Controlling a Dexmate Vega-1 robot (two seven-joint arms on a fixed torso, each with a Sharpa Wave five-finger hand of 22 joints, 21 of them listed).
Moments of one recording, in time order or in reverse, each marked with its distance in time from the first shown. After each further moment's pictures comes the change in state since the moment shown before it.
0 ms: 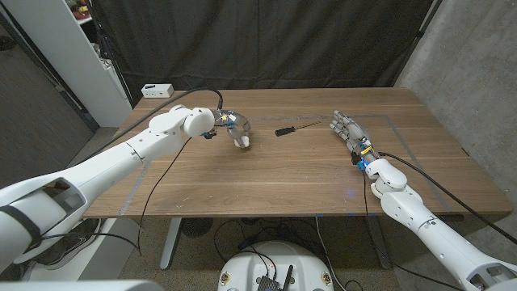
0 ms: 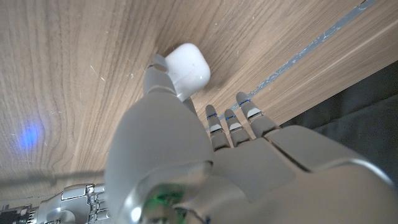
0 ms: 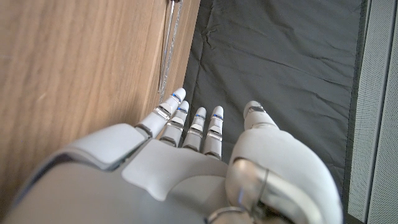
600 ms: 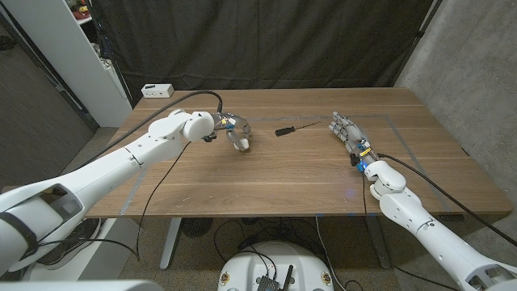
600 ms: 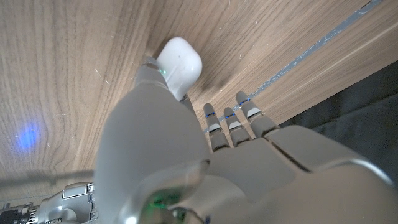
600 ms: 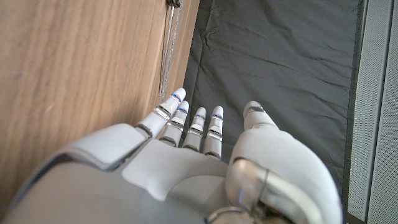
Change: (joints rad) left arm 0.033 0.007 -0.018 -0.019 0.006 0.005 0.022; left_hand -0.068 -0.125 0.098 0.194 -0.031 -0.035 -0.027 0.099 0.149 0.018 -0.011 0.005 0.033 0.029 -0.003 0.000 0.010 0.011 0.005 0.000 -0.005; right arm -0.010 0.006 -0.003 -0.002 0.002 0.013 0.000; right_hand -0.003 0.003 0.000 0.000 0.000 0.000 0.000 0.000 0.000 0.000 0.000 0.000 0.000 0.000 0.000 0.000 0.000 0.000 0.000 0.000 0.000
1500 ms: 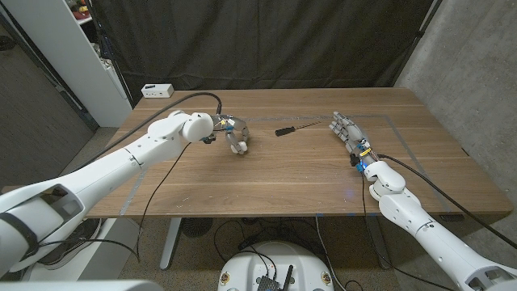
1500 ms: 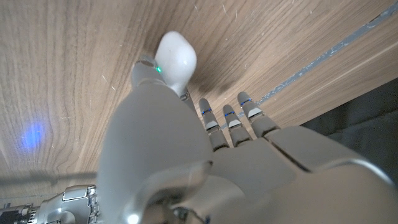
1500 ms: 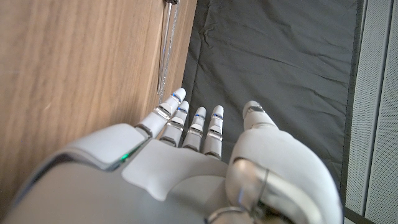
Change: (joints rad) left arm -0.008 -0.009 0.004 0.020 -0.026 -0.004 -0.040; left_hand 0.040 0.038 -0.222 0.028 0.194 -0.063 0.028 0.011 0.031 0.032 0.000 -0.006 0.073 0.012 0.002 -0.004 0.003 -0.025 0.036 -0.016 -0.009; right arm -0.007 0.006 0.006 -0.009 0.003 0.004 -0.014; right_hand 0.000 0.000 0.011 -0.003 0.004 0.009 0.002 0.000 0.000 0.004 0.004 0.000 0.000 0.000 0.000 0.000 0.000 0.000 0.000 0.000 0.000
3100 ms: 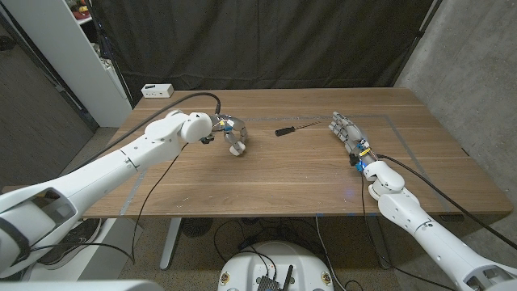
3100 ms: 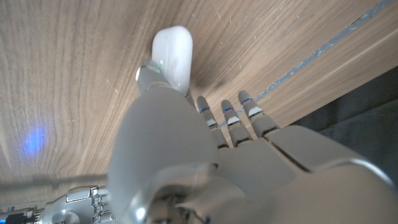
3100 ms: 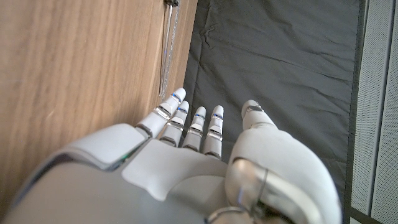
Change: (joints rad) left arm 0.032 0.033 -0.023 -0.084 0.033 0.049 -0.033; left_hand 0.048 0.096 -0.080 0.040 -0.053 0.050 0.031 -0.104 -0.065 0.042 0.005 -0.030 -0.006 0.037 -0.002 -0.004 -0.001 0.000 0.010 -0.015 0.000; right arm 0.007 0.009 -0.002 0.010 0.010 -0.010 0.006; right_hand 0.005 0.005 0.008 -0.008 0.000 0.000 0.000 0.000 0.000 0.003 0.003 0.000 0.005 0.000 0.000 0.000 0.000 0.000 0.000 0.000 0.000
